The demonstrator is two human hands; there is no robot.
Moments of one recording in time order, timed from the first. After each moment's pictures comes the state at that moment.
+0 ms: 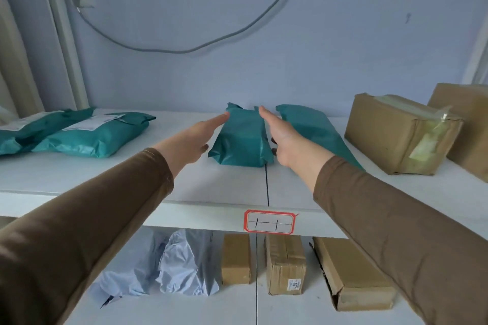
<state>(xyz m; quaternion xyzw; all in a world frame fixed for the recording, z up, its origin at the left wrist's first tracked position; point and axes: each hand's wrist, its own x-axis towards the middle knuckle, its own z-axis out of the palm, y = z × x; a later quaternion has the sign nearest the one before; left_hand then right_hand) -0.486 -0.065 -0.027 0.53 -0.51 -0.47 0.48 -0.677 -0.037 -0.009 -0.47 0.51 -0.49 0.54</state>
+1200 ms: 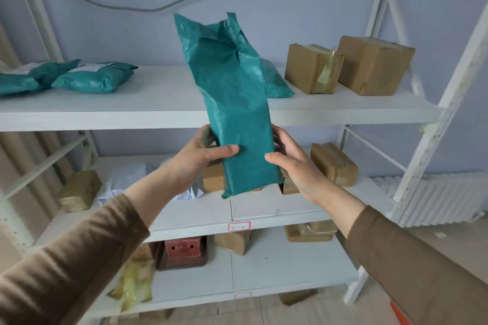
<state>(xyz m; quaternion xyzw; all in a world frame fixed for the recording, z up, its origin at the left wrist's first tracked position) -0.525 0.262 -0.138 0.33 -0.62 -0.56 0.43 -0.762 0.293 -0.157 -0.65 0.40 -0.50 0.42</state>
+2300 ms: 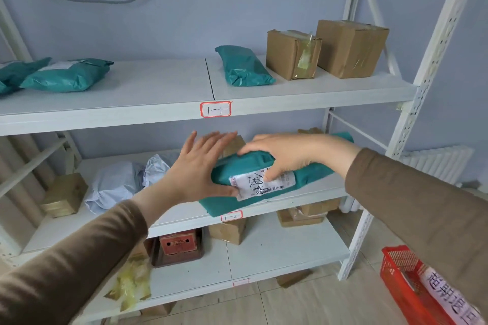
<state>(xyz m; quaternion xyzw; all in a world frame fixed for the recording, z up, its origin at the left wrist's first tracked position) -0.535 0.257 -0.185 0.37 -0.90 0.10 0.21 -0.778 0.290 -0.109 -0.86 0.51 0.03 0.08</state>
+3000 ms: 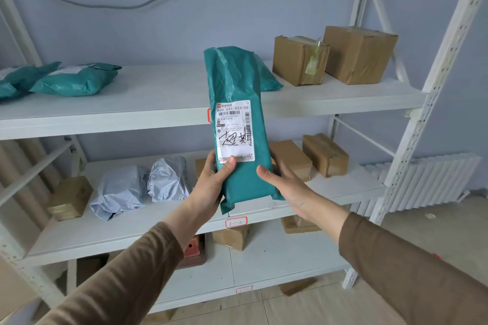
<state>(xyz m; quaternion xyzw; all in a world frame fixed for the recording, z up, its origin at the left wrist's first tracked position) -0.569 0.255 -0.222 0.28 -0.49 -0.65 0.51 -0.764 0.292 -0.215 -0.56 0.46 -0.47 0.51</state>
